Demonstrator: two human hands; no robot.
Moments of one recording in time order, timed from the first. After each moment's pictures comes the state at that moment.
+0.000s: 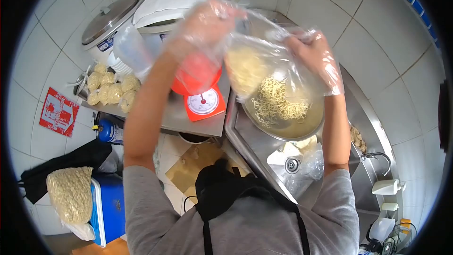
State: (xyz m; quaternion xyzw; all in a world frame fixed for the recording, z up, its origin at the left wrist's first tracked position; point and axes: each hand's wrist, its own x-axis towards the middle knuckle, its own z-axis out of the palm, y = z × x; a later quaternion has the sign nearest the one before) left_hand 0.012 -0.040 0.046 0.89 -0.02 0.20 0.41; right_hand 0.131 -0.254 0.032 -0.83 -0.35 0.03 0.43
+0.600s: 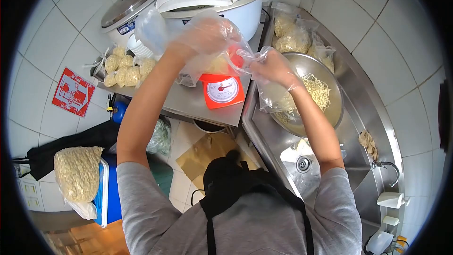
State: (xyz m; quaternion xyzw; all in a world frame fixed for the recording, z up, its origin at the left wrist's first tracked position) left_hand -0.018 -0.005 0.008 0.99 0.01 0.10 0.08; right_hand 0.120 -0.162 -0.088 -0.80 -0.43 0.18 0.39
